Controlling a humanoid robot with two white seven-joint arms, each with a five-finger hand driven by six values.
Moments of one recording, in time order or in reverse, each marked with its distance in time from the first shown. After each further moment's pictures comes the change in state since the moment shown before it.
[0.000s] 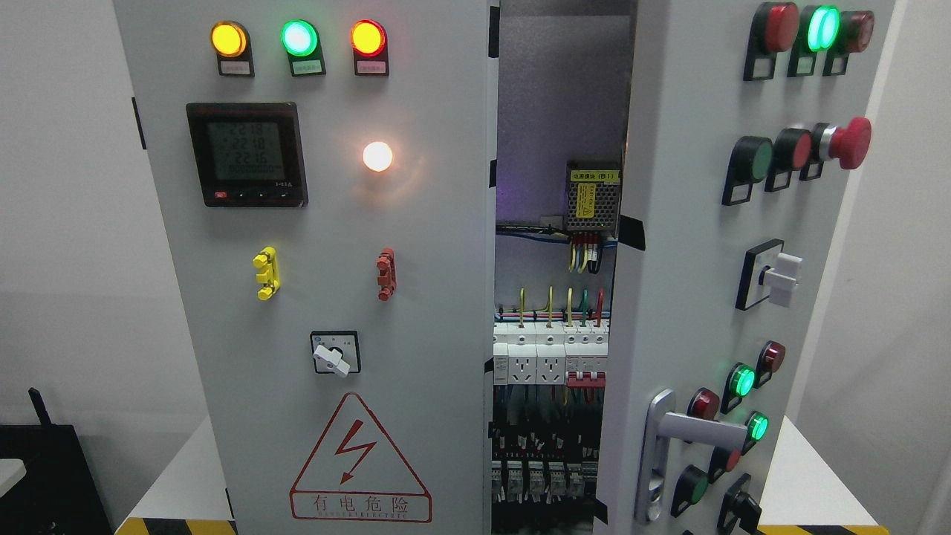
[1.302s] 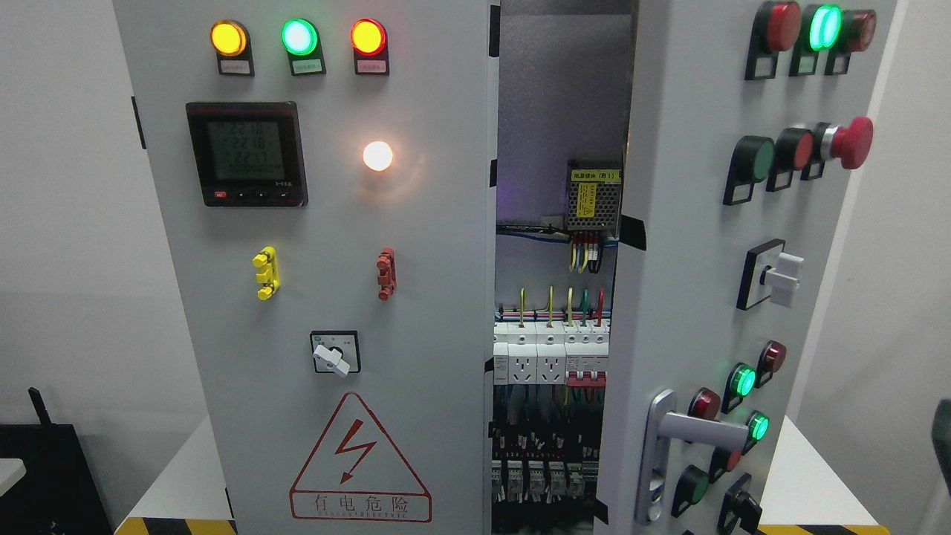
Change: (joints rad) left arm 0.000 0.000 0.000 0.000 0.000 -0.001 0.000; right arm -0.437 -0.274 0.092 -0.515 0.236 0.112 -0.144
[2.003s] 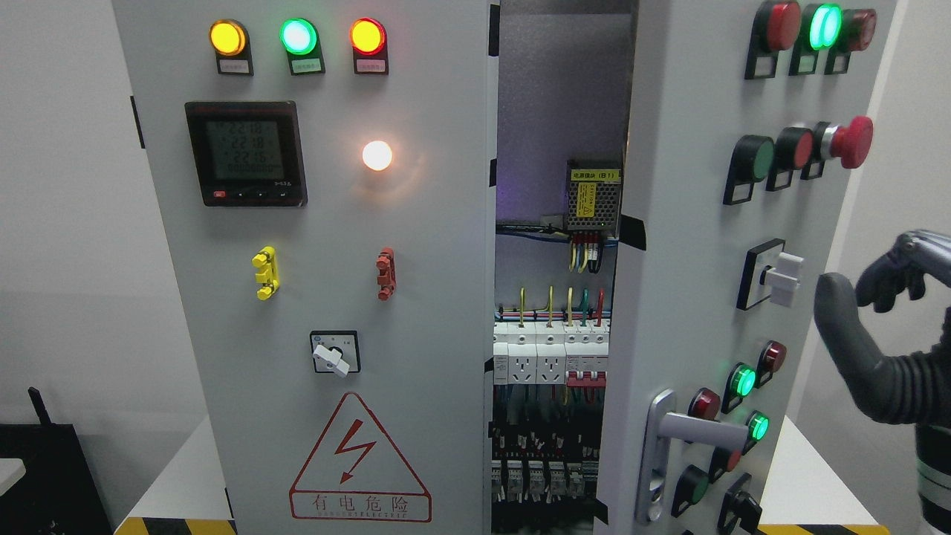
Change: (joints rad) left arm 0.000 0.000 0.000 0.000 0.000 -0.001 0.001; right arm -0.426 -0.106 0.253 -0.040 0.014 -0.004 0.016
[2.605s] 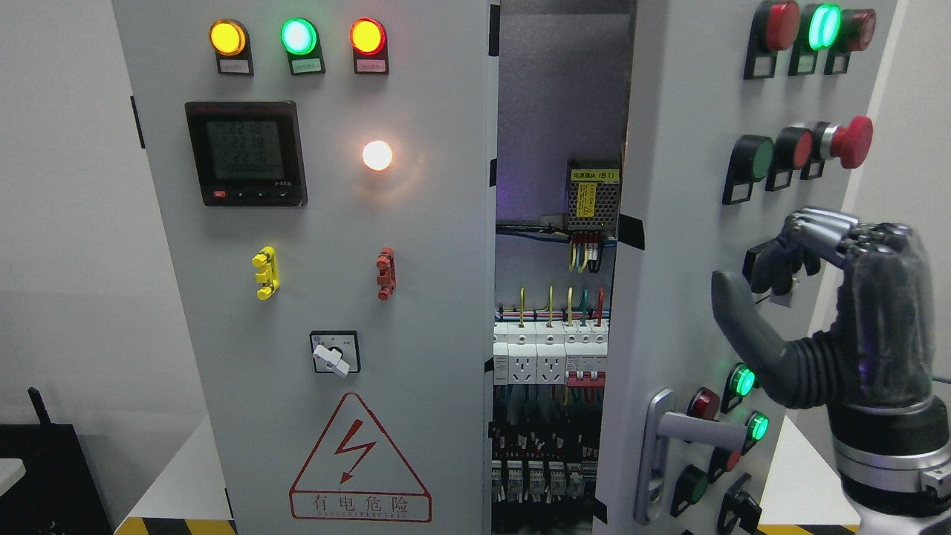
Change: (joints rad) left arm 0.000 0.000 0.000 0.000 0.000 0.000 0.000; right arm -0.213 -0.004 0.228 -0.001 0.002 -0.007 0.025
